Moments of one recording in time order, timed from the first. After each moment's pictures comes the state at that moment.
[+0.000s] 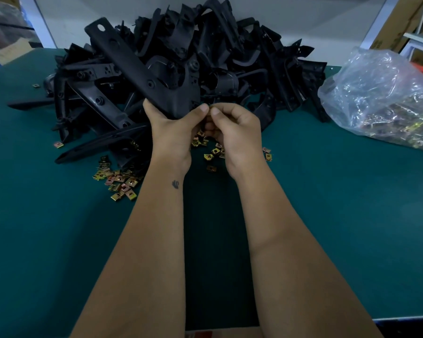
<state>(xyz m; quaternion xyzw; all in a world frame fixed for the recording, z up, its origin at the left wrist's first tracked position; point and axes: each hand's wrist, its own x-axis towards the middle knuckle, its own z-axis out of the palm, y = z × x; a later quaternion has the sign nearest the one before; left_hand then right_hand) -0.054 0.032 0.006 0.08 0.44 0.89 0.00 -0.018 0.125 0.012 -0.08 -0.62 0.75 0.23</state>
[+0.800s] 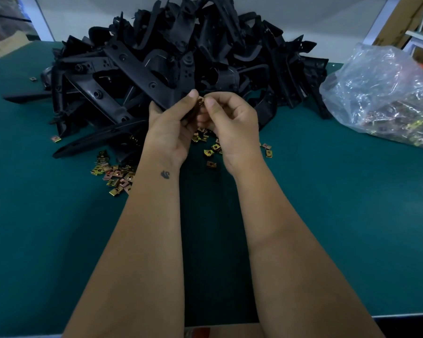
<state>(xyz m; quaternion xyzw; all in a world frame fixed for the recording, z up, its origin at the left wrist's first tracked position) -0.058 0.026 0.012 0.05 0.37 0.92 0.08 -0.018 0.120 0.014 0.00 -0.61 0.75 0.26</state>
